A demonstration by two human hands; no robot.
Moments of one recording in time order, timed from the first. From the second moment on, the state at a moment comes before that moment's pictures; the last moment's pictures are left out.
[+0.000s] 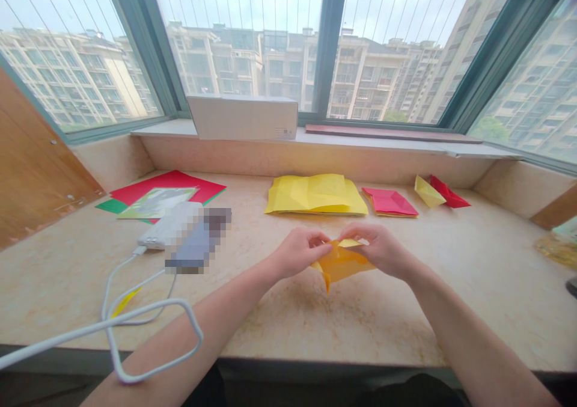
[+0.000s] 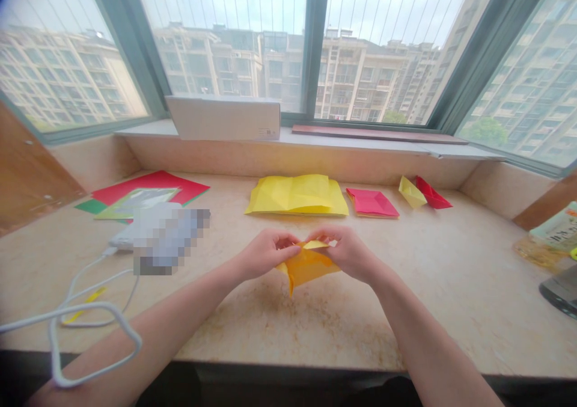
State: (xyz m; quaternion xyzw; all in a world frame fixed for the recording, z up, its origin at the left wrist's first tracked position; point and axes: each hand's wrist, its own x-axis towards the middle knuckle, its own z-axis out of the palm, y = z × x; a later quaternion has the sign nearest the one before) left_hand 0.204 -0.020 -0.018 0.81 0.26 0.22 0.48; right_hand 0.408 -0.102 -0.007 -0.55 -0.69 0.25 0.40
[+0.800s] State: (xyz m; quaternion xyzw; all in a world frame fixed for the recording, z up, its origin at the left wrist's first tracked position) left_hand 0.208 -0.029 -0.016 0.76 0.24 0.26 0.55; right_hand 0.387 -0.100 -0.023 -0.56 -0.67 0.10 0.48
